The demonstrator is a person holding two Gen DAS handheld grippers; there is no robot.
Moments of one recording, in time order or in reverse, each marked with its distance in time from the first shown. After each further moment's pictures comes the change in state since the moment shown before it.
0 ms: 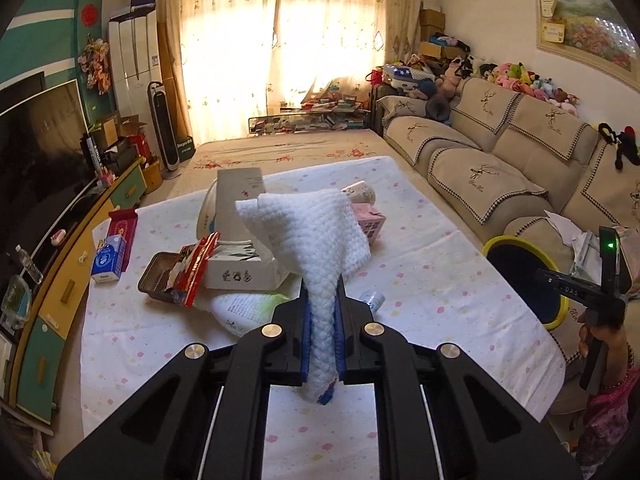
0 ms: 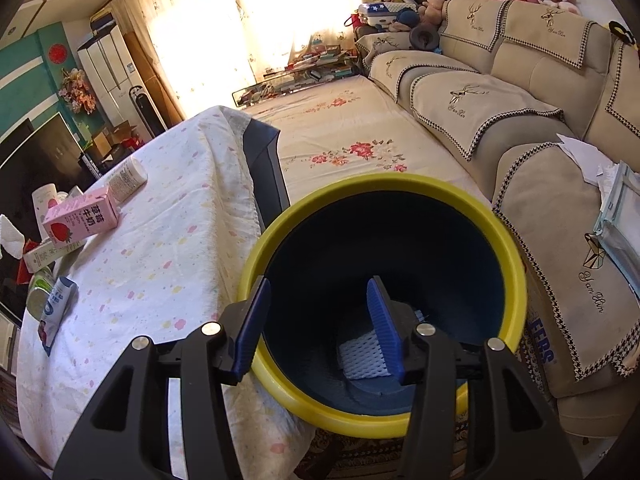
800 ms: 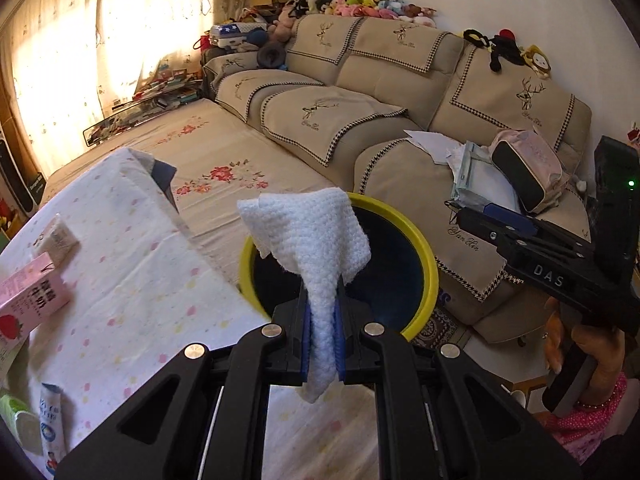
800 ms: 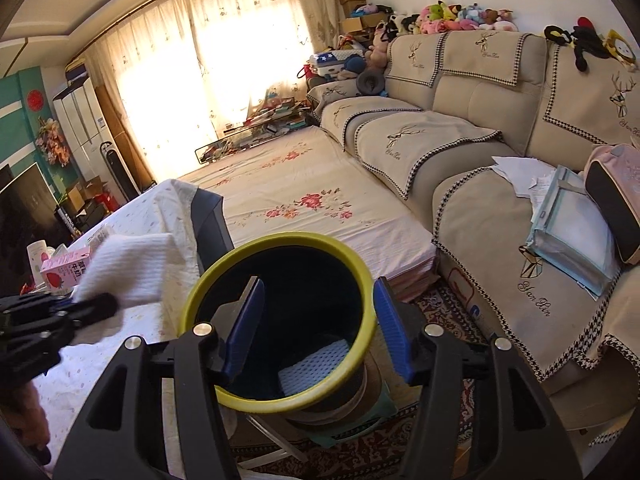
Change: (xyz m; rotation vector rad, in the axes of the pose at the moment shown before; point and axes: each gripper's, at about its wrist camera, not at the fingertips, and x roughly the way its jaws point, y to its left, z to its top) left arm 0.105 -0.294 0.012 0.330 0.177 -0.443; right arm -0.091 -0.082 -0.003 0.090 -0.189 -0.115
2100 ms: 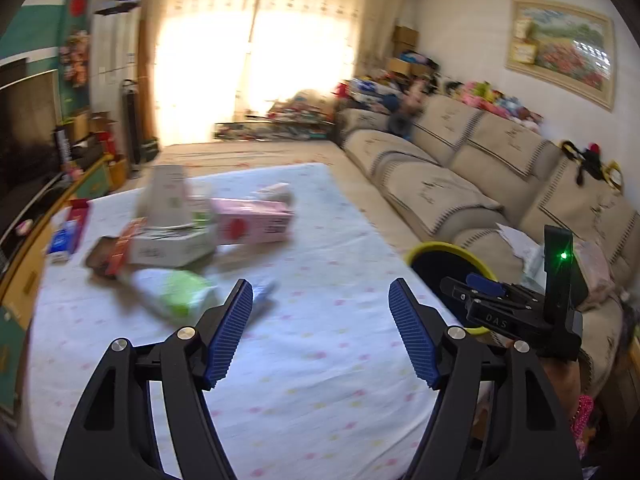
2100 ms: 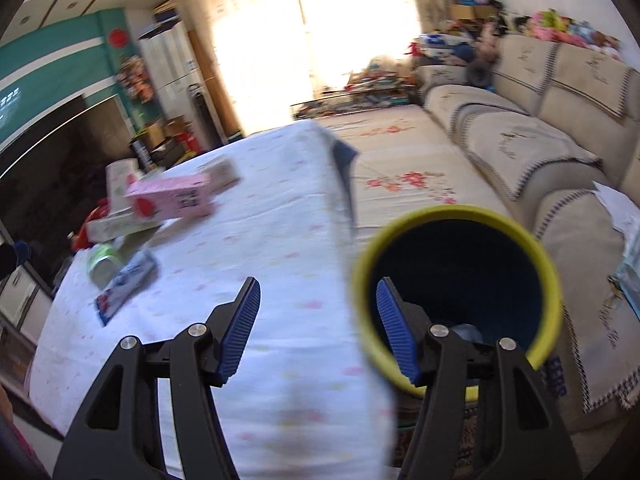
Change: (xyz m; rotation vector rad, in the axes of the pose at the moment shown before) left arm -0.218 0.124 -0.129 -0.371 -0.254 0.340; right arm 0.018 0.162 -0.037 -0.239 0.124 0.298
